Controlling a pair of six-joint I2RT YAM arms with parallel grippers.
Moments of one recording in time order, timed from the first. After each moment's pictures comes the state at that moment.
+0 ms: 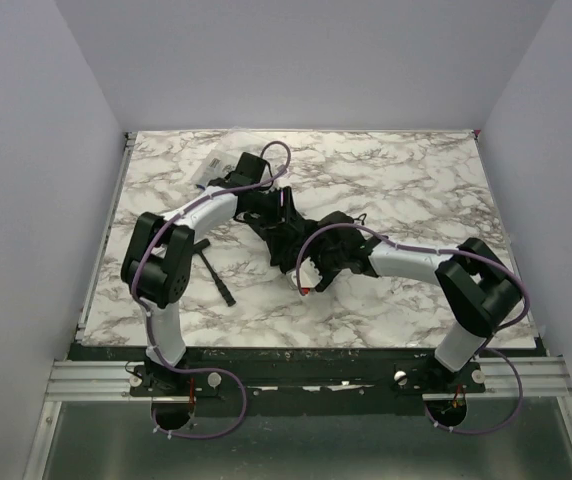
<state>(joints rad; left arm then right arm) -0.42 1.93 1.38 -0.46 0.63 -0.50 0.73 1.69 0.87 -0.10 -0.31 -1.55</state>
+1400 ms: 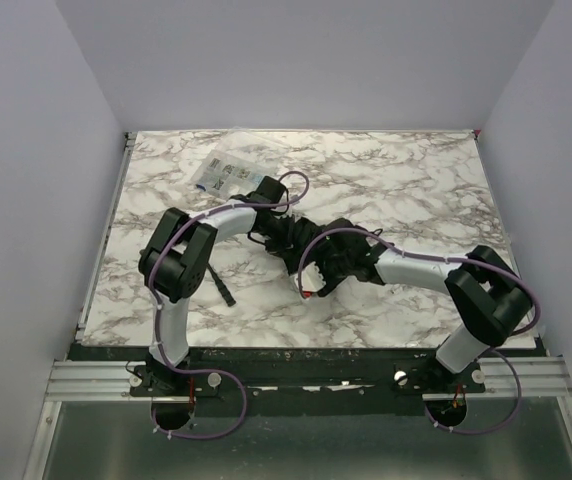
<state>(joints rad) -0.52 1.99 1.28 -0.42 0.51 -0.49 0.75 1.64 0.83 -0.12 -0.28 -1.43</state>
